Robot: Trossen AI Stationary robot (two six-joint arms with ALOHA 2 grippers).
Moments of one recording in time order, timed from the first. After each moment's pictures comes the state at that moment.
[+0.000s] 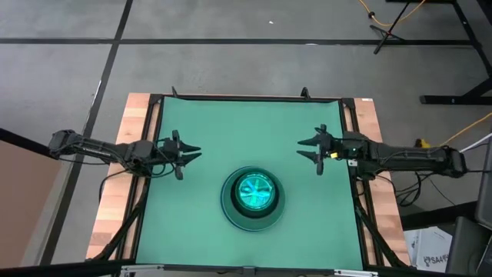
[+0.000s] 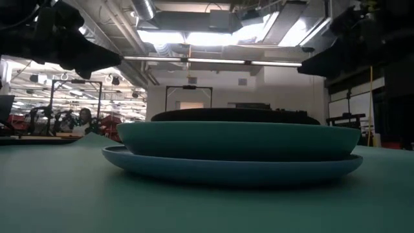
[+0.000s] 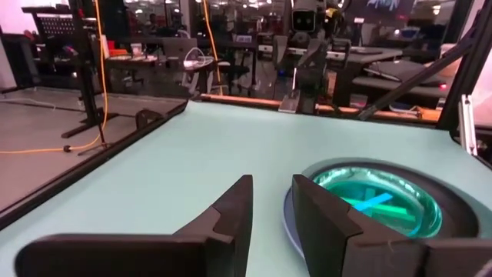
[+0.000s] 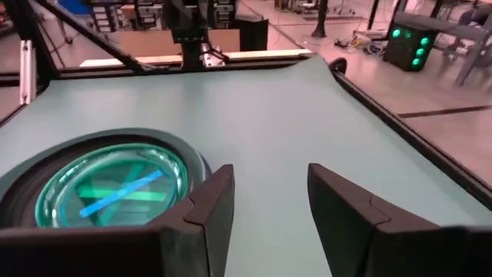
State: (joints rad) left arm -0.10 0.40 0.07 0.27 -0.35 -0.08; right arm -0.14 0.57 0.25 0.11 -0.01 -0.01
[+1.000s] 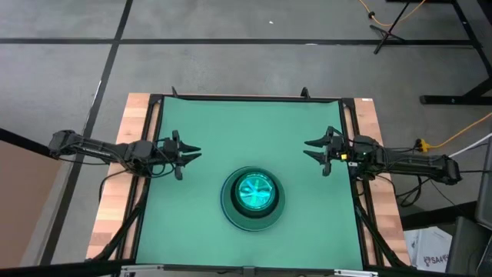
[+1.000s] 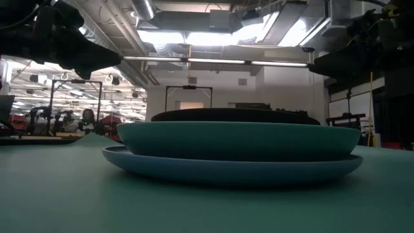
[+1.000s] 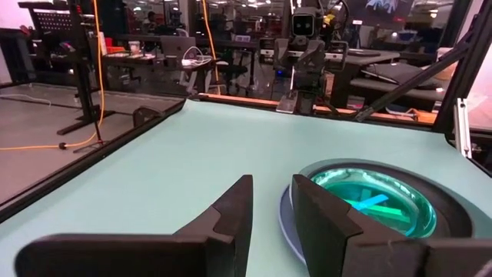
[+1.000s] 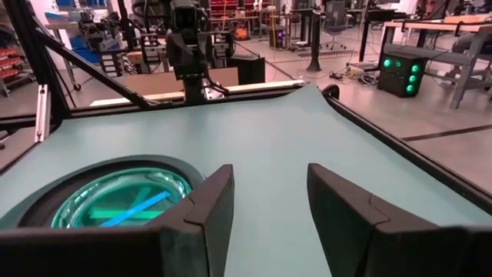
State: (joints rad) left arm -0.11 0.39 0.07 0.26 -0.34 -0.09; right arm -0.15 0.31 0.12 0.11 -0.01 0.05
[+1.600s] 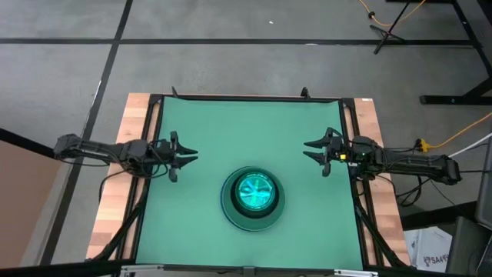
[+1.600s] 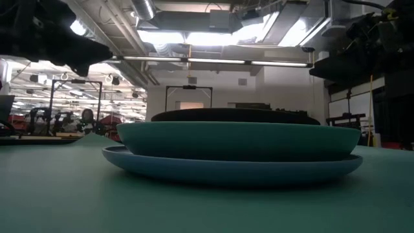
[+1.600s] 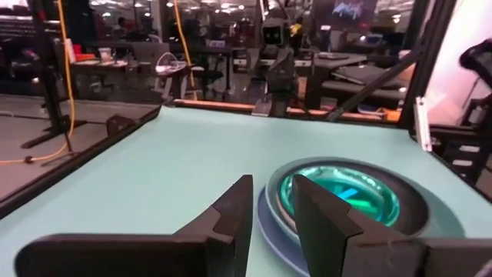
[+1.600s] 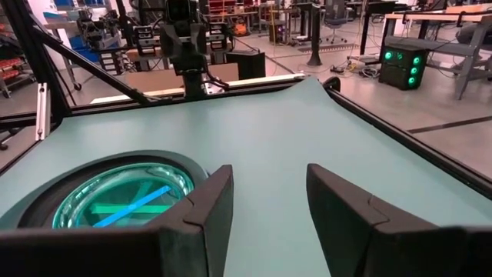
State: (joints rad) left arm -0.11 0.23 0.07 0.13 -0.25 -0.08; right arm -0.15 0.30 0.10 0.10 -0.01 0.07
